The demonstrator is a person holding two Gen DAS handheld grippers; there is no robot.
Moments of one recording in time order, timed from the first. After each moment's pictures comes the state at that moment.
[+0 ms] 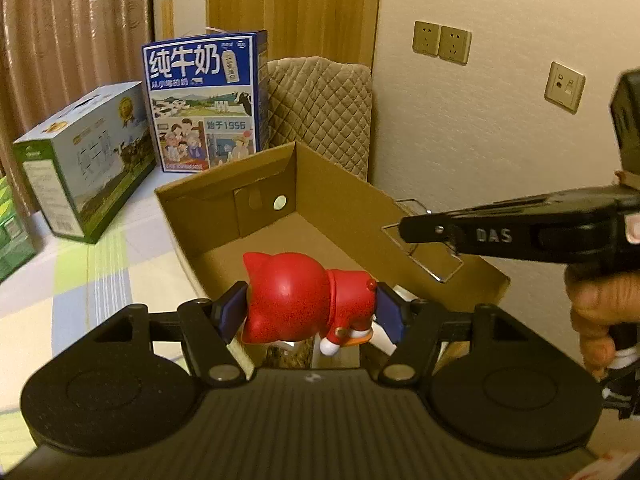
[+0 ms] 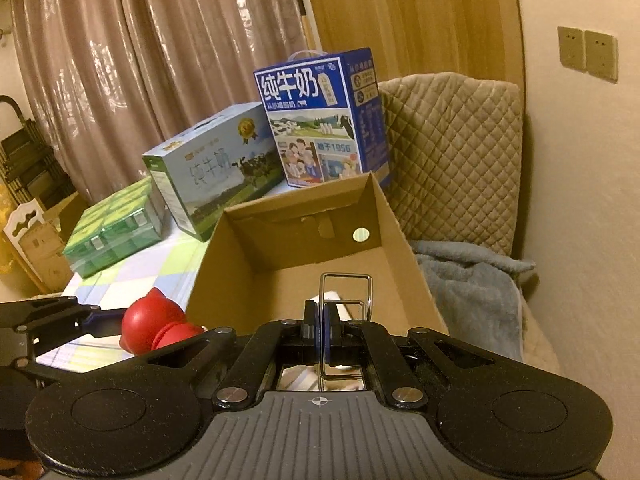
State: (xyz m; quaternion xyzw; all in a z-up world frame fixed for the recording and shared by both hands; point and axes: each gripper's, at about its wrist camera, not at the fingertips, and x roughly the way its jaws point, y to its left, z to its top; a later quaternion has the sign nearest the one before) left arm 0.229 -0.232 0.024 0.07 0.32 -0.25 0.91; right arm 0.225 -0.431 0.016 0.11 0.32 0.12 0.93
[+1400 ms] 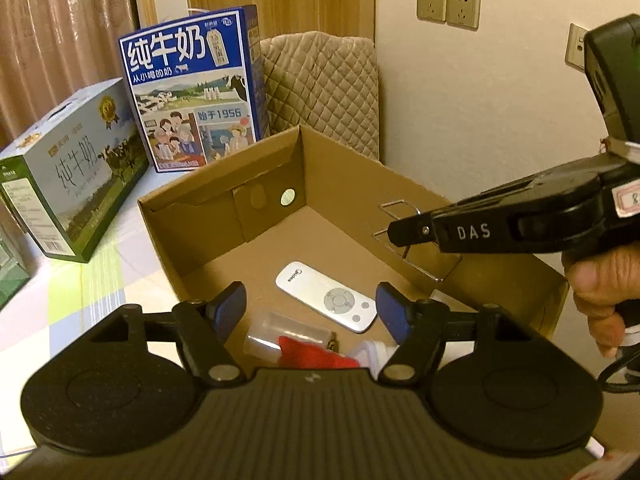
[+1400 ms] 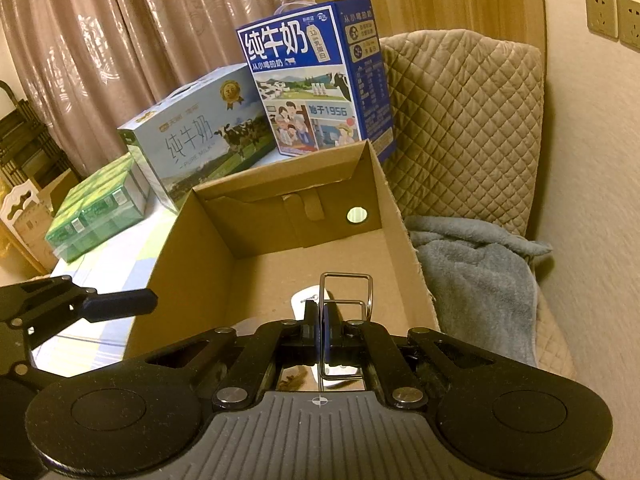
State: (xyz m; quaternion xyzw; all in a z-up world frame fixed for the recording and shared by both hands) left arm 0.281 -0.255 0.002 0.12 0.34 -0.24 0.90; right arm 0.292 -0.439 -0.019 0.11 0.37 0.13 0.91
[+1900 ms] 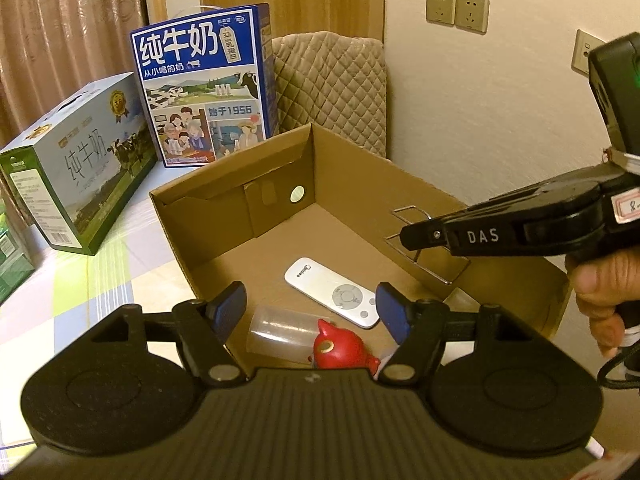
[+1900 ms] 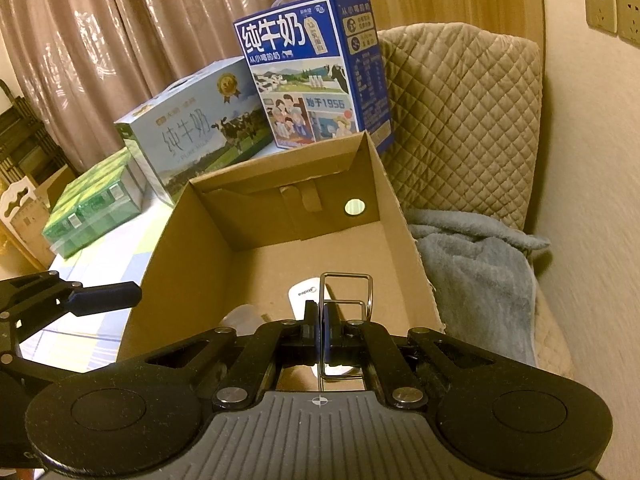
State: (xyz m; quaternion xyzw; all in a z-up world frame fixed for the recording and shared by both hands) left arm 0.281 -0.247 0.002 0.11 0.34 -0.23 0.91; right arm 0.291 -0.439 -0.021 0.11 0.38 0.13 0.91
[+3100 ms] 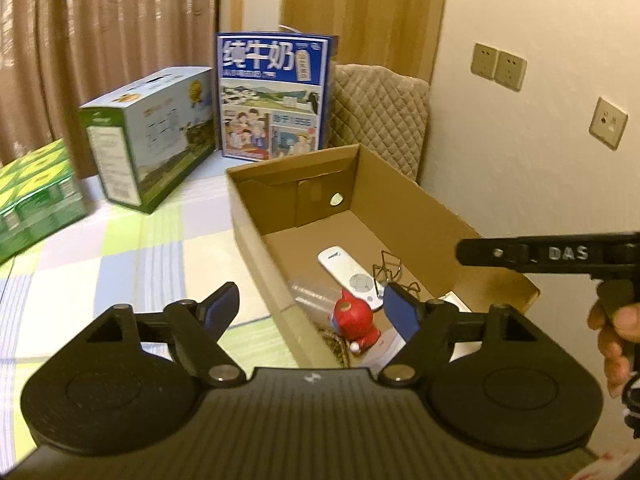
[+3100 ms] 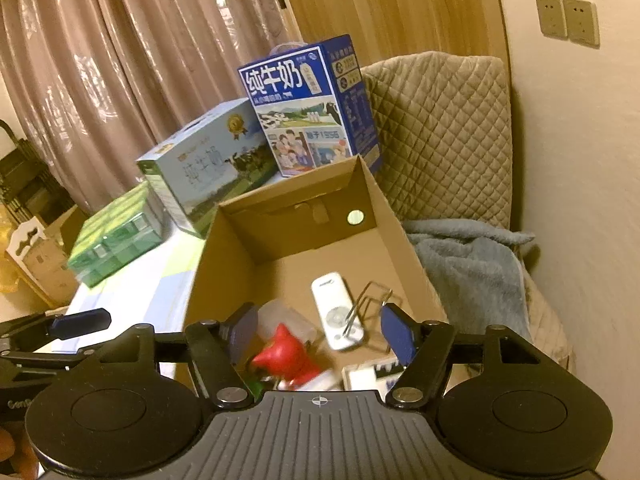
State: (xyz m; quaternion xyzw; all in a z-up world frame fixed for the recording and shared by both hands) left arm 0.200 -0.189 0.035 0.02 0.32 -0.16 0.93; right arm 0.202 -0.438 0.018 0.15 0.33 0.11 0.92
